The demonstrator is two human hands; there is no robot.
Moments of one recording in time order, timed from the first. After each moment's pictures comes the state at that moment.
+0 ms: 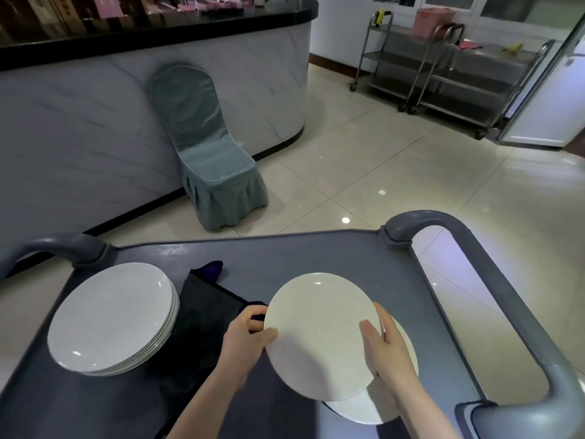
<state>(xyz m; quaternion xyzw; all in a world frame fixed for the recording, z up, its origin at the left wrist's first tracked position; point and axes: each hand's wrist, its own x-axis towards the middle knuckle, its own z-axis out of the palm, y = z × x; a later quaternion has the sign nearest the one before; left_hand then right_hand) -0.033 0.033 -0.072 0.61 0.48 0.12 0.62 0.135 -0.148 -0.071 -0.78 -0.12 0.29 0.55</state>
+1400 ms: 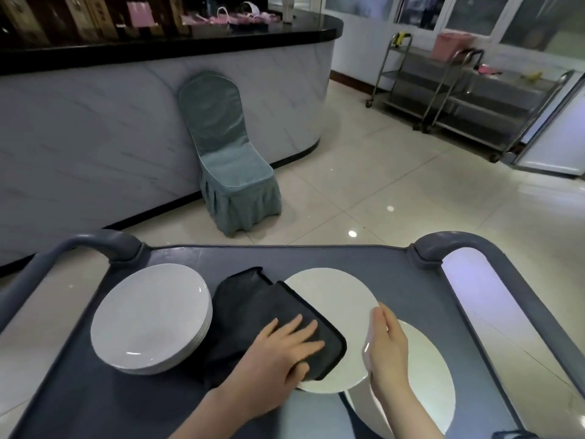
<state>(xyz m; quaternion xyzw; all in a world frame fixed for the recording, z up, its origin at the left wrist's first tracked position) -0.080 0.055 -0.054 0.97 0.10 0.02 0.22 0.087 -0.072 -0.052 -0.75 -0.06 0.19 0.63</state>
